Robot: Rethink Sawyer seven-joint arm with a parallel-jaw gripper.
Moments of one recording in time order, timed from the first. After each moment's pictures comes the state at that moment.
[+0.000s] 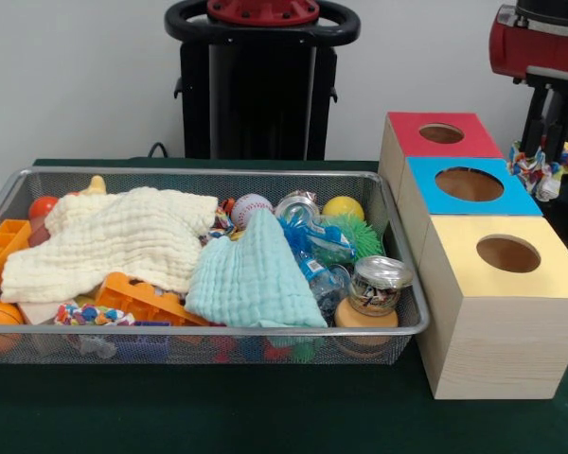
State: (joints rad) arm 0.22 -0.54 -0.38 1.25 0.45 0.92 2.09
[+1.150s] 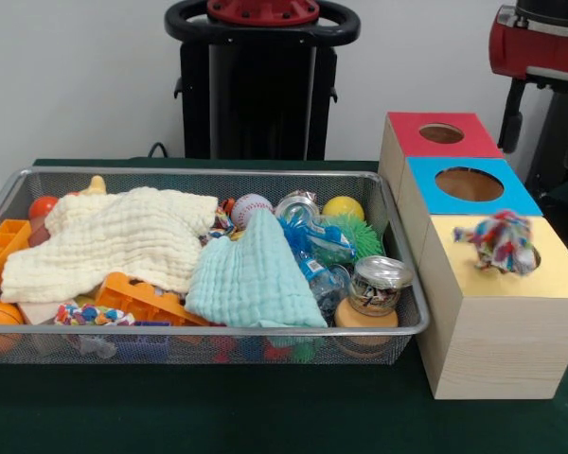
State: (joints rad) arm 0.22 -0.54 -0.38 1.25 0.45 0.92 2.09
